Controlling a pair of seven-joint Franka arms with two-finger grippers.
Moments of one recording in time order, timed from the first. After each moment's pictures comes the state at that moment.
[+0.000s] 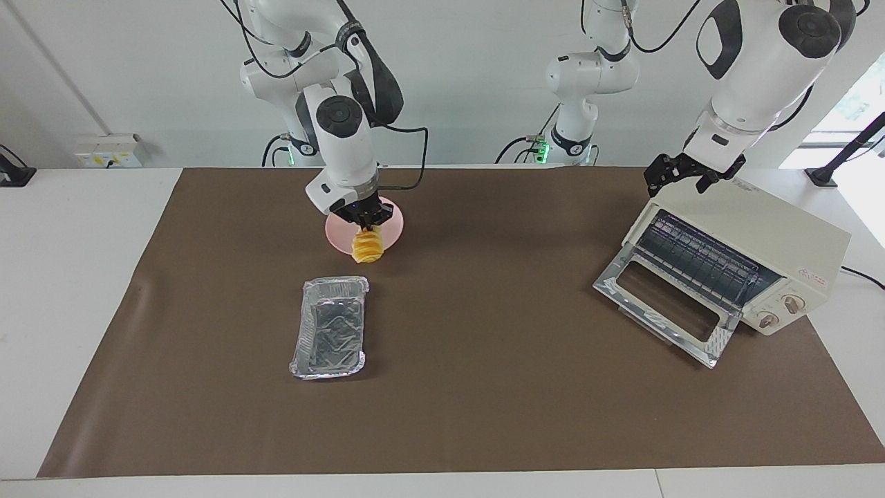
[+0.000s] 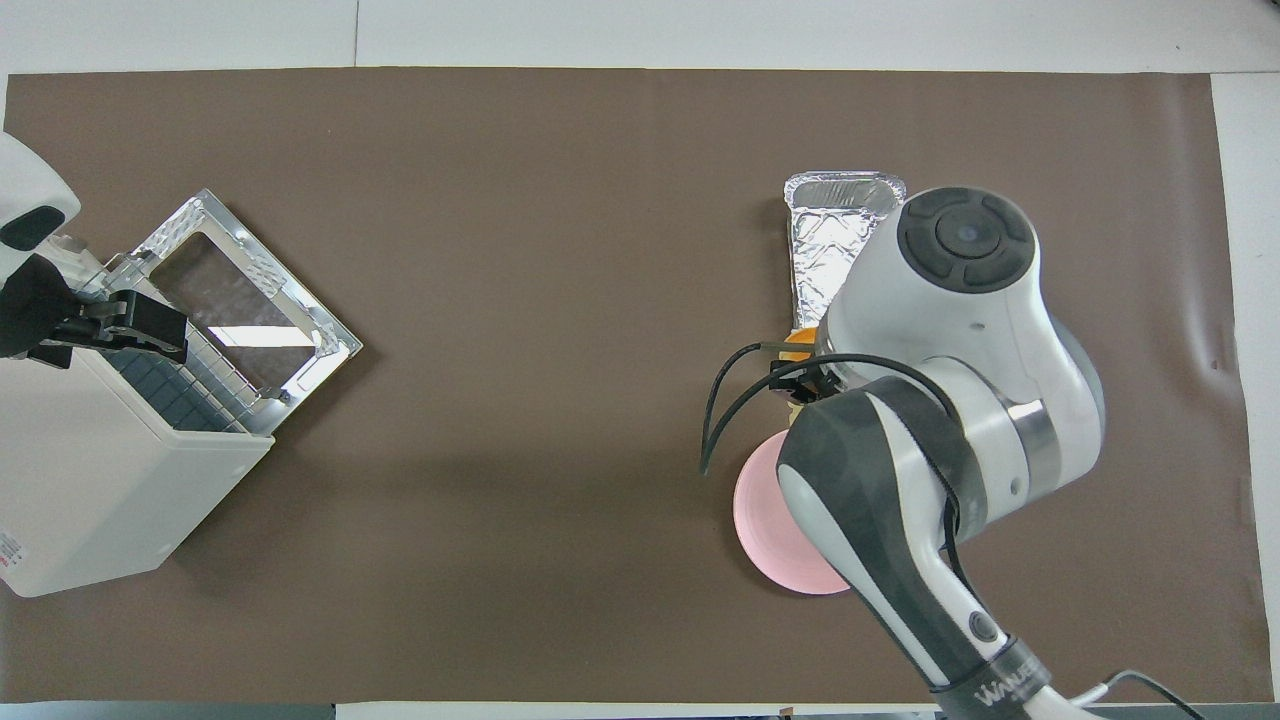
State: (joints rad) left arm -0.01 -0.01 -0.09 -1.66 0.05 1.50 -0.06; right arm 0.38 -0.01 0.03 -2.19 0.05 2.06 0.53
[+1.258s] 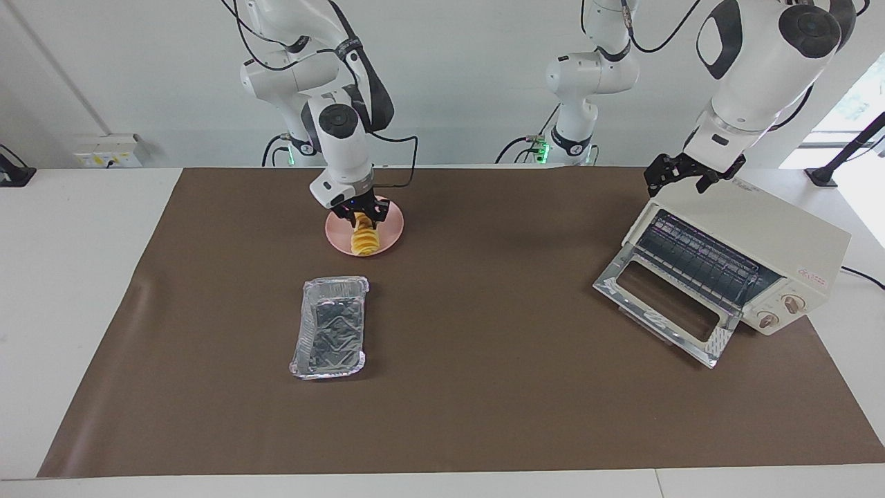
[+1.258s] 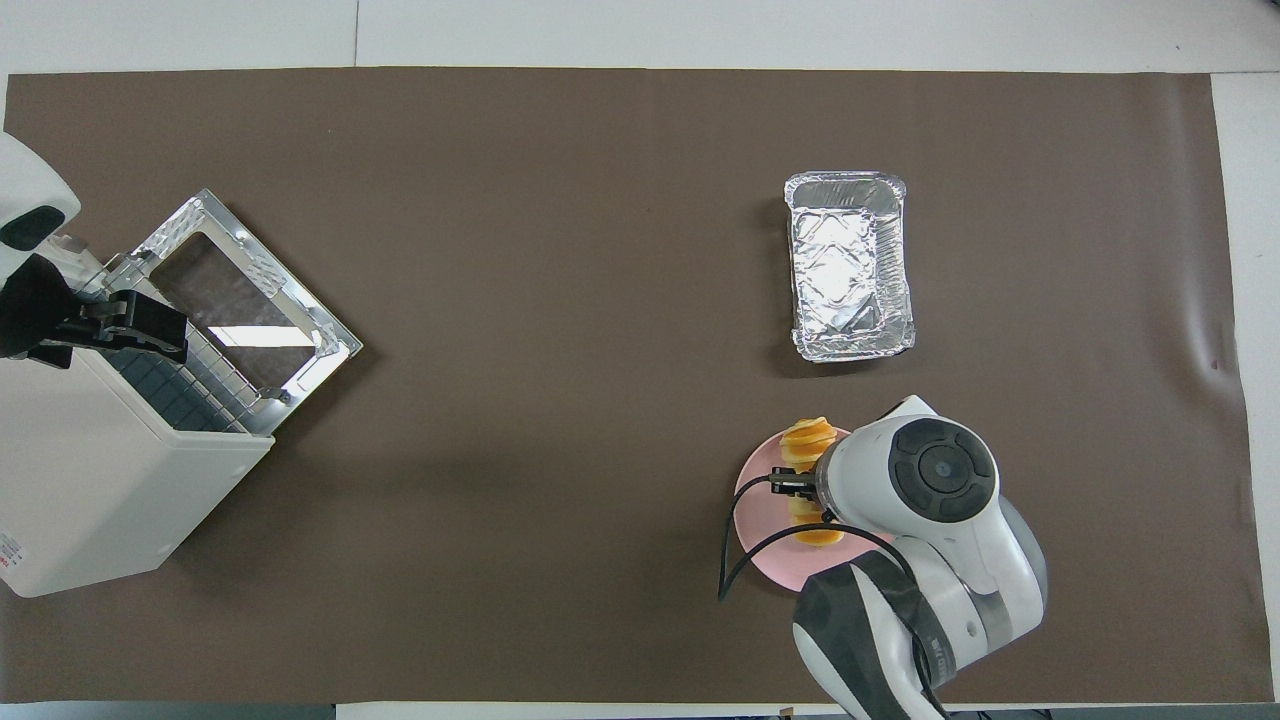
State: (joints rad) left arm -0.01 -0.01 -0.09 -1.66 0.05 1.50 -0.06; right arm 0.41 -0.11 0.04 -2.45 0.05 2.25 0.53
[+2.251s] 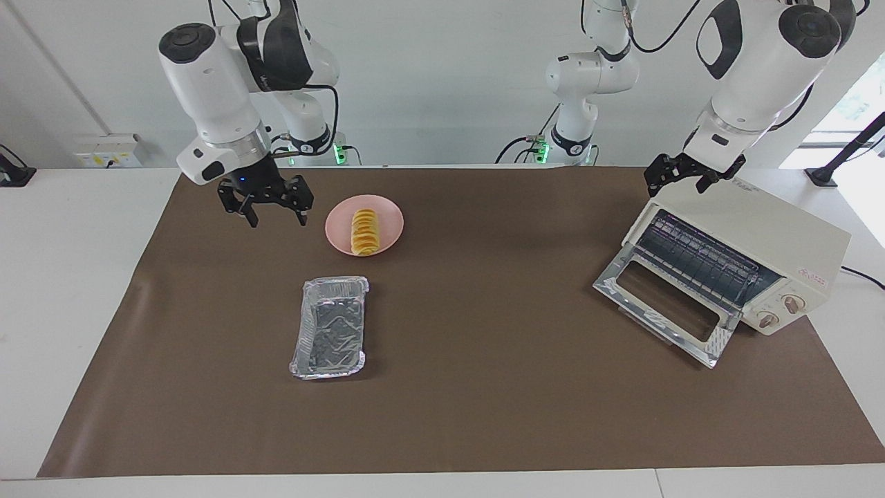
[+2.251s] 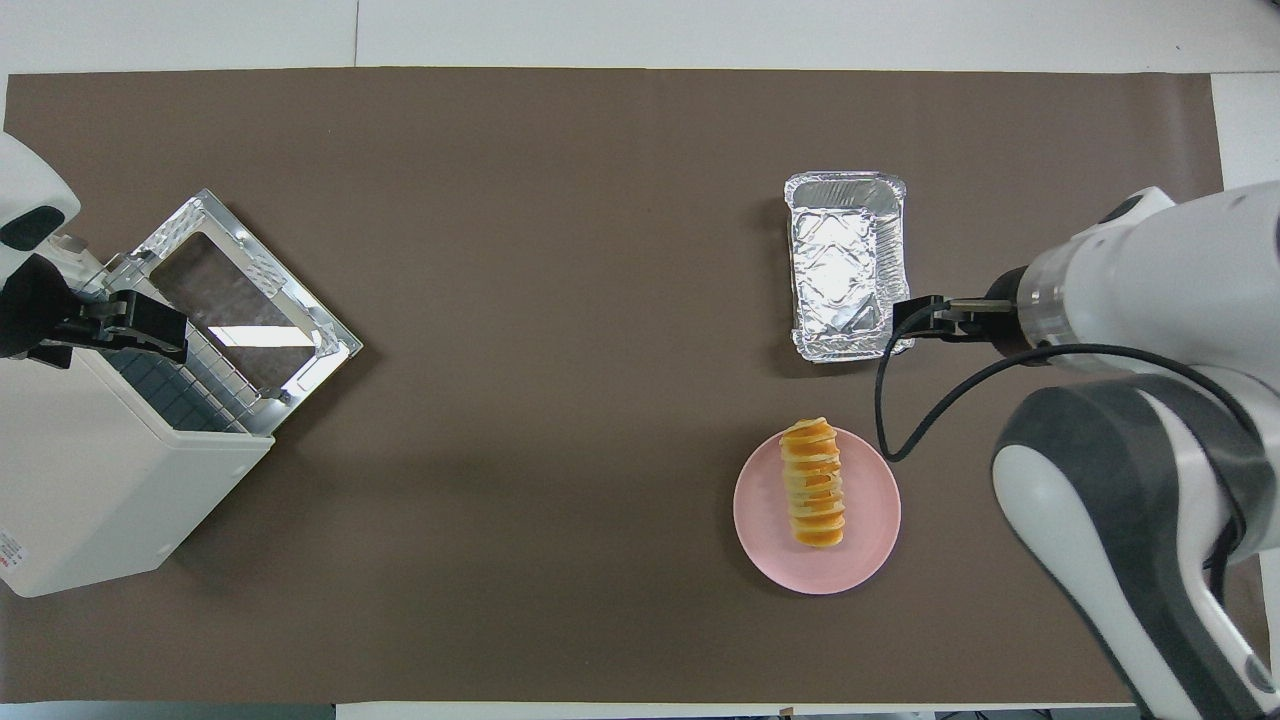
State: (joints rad) left arm -0.01 -0.01 -0.09 -1.66 0.05 1.50 -0.06; right arm 0.08 -0.08 0.01 -1.87 0.05 1.80 0.06
